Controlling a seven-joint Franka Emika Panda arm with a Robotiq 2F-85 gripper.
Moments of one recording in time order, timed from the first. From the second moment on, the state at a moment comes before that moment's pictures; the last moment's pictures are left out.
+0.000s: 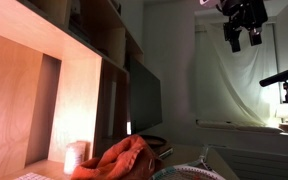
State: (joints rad) arm 0.11 0.20 0.09 -1.46 -0.31 1.51 -0.29
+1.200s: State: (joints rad) arm 0.13 0.33 0.16 -1.36 -0.18 1.73 -0.65
